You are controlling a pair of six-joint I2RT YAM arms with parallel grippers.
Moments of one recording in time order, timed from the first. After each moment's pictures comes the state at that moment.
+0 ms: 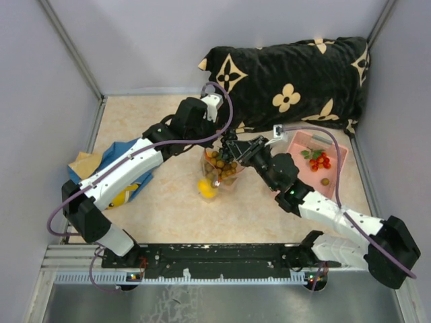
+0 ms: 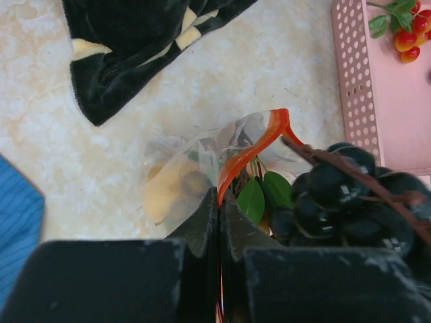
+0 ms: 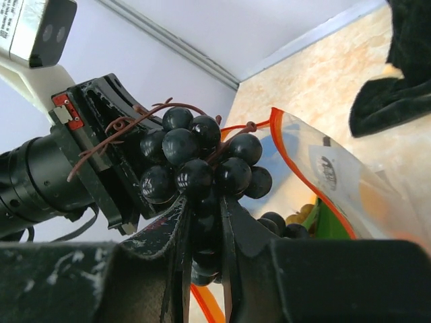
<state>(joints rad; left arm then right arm) -0.76 1.56 1.52 -0.54 -0.10 -0.20 0.77 1.03 0.60 0.51 0.22 0.90</state>
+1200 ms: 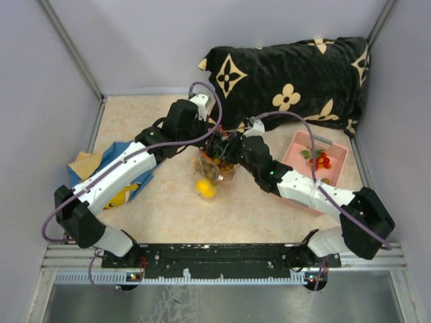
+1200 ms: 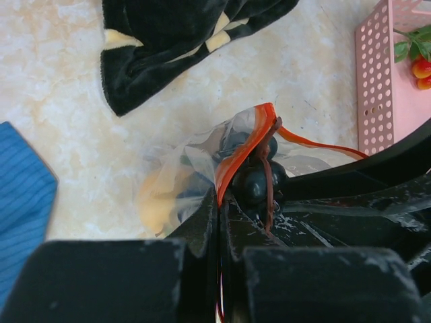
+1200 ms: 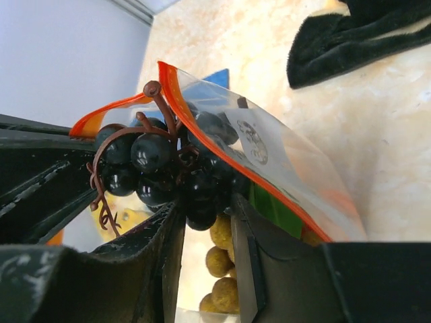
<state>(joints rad) -0.72 1.50 1.43 -0.49 -0.13 -0.26 0.78 1.34 0.81 0.30 0.21 0.88</state>
